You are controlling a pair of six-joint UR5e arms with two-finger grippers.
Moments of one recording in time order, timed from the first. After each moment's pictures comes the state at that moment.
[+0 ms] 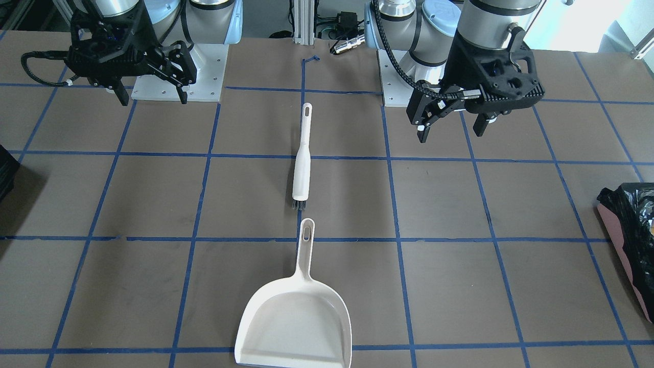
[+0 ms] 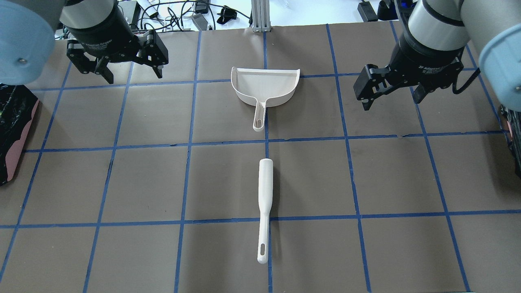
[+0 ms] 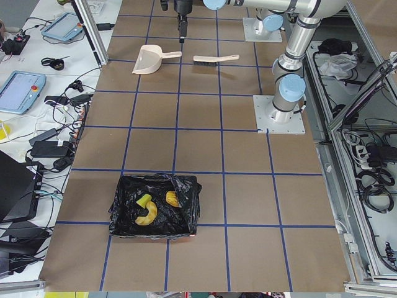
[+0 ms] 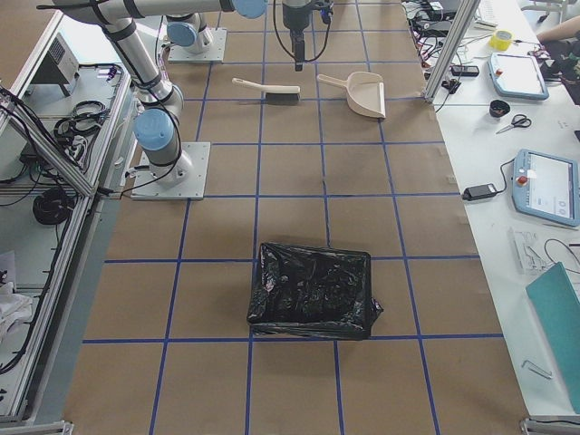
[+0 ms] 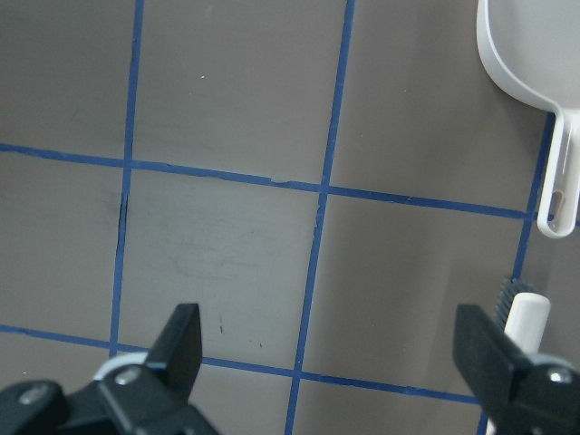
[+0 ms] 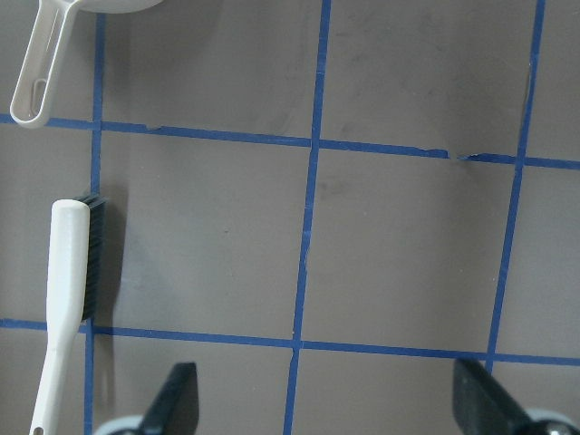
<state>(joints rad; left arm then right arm) -1.61 -1.58 -1.50 -1.52 1.63 -0.17 1.60 -1.68 1.62 -1.55 -1.59 -0.06</state>
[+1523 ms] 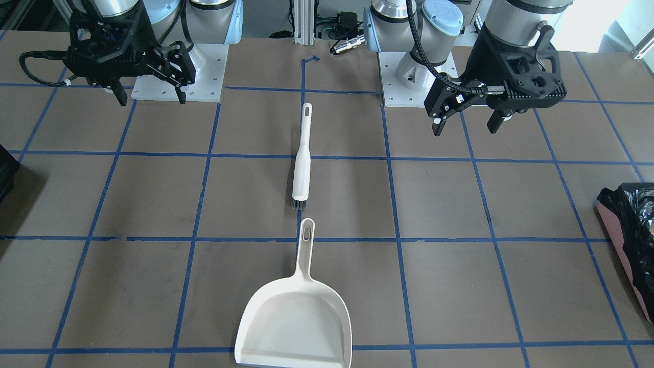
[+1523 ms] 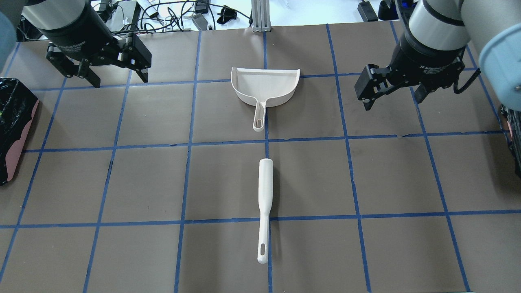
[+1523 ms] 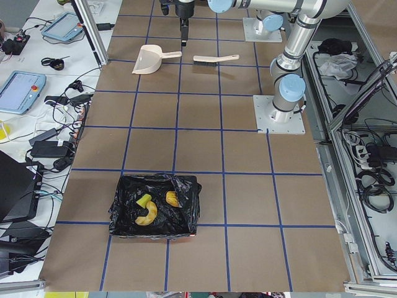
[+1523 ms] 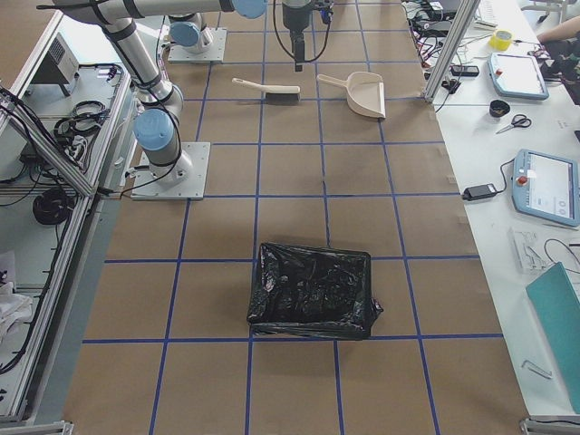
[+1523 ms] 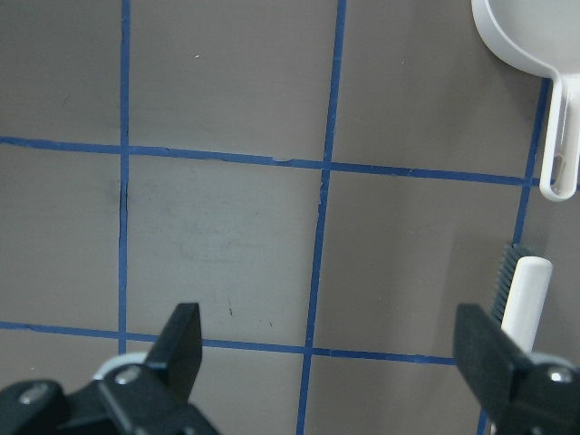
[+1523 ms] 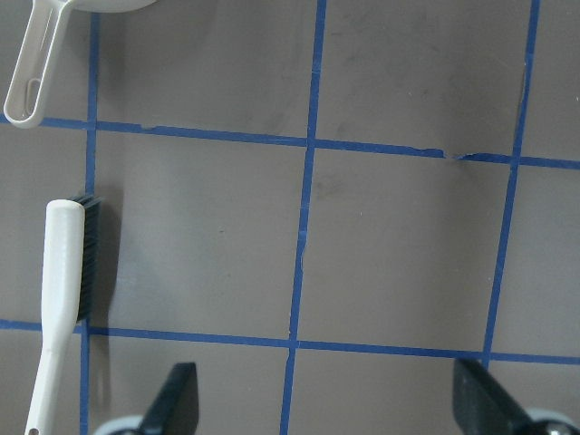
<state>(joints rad) -1.54 -1.56 -1.50 -1.56 1.58 -0.05 1.60 -1.68 1.62 -1.55 -1.60 -0.06</state>
